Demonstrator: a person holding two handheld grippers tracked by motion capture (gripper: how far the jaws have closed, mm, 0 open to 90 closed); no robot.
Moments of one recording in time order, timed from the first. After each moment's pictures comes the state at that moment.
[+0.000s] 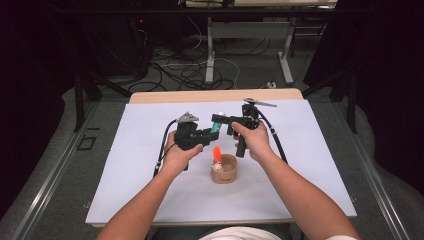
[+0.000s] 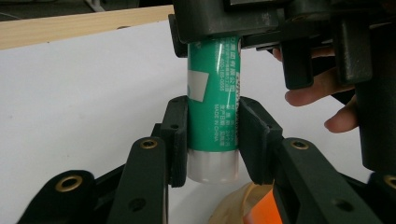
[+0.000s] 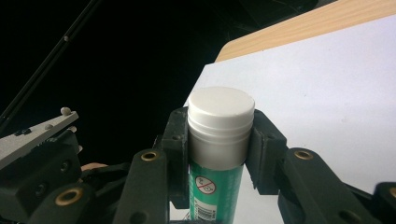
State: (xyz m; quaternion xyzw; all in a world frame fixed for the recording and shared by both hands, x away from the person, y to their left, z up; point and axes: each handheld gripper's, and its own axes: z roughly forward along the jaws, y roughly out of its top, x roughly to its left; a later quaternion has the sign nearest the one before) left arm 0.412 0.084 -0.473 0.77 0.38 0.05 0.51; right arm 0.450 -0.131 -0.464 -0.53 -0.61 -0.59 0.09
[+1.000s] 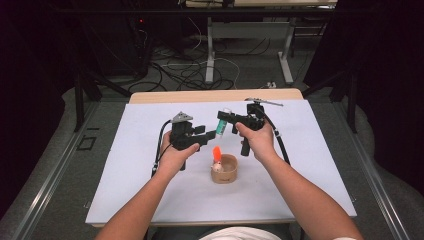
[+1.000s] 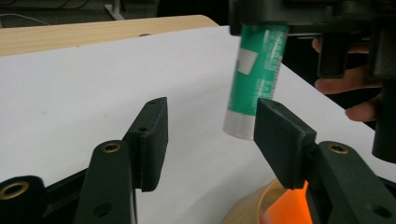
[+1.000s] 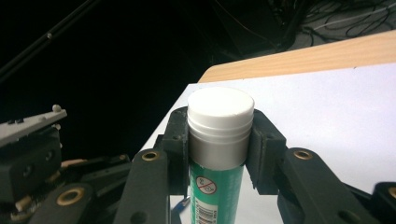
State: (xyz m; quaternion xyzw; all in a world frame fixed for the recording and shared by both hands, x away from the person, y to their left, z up) left arm 0.410 0.097 -0.471 0.75 0.41 0.08 0.52; right arm 0.442 -0.142 -0.454 -0.50 -0.62 -0.60 0.00
